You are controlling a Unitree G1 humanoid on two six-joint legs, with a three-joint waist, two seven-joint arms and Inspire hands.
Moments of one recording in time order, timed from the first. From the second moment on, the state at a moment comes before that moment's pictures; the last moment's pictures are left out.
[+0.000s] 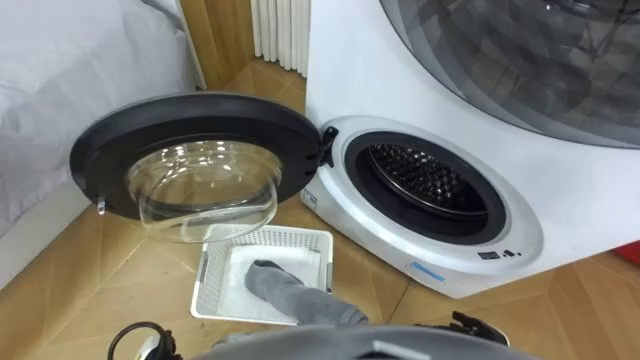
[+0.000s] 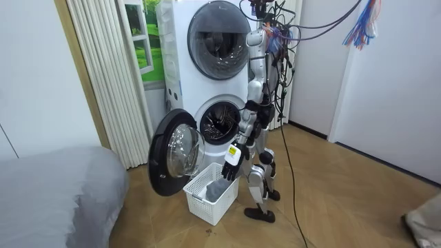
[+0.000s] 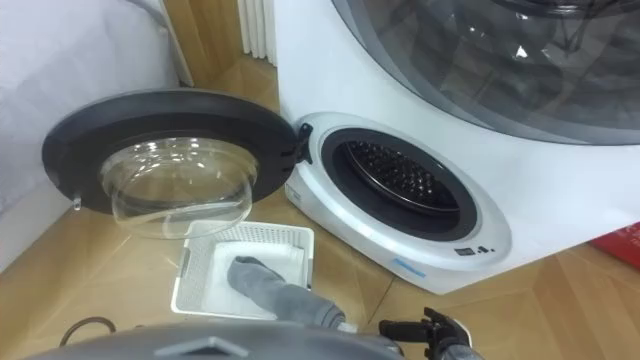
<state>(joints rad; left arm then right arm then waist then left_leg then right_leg) 0.19 0.14 0.09 1.17 0.47 0.07 0.18 0.07 -0.20 0.05 1.35 0.23 -0.06 0.05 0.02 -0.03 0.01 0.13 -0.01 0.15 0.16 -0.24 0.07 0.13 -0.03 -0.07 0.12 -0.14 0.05</state>
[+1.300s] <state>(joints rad) -0.13 0.14 -0.12 1.25 0.46 -0.10 0.23 -0.12 -0.22 0.17 1.36 0.14 -0.10 0.06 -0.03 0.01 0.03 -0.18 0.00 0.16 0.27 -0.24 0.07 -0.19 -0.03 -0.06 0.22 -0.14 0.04</state>
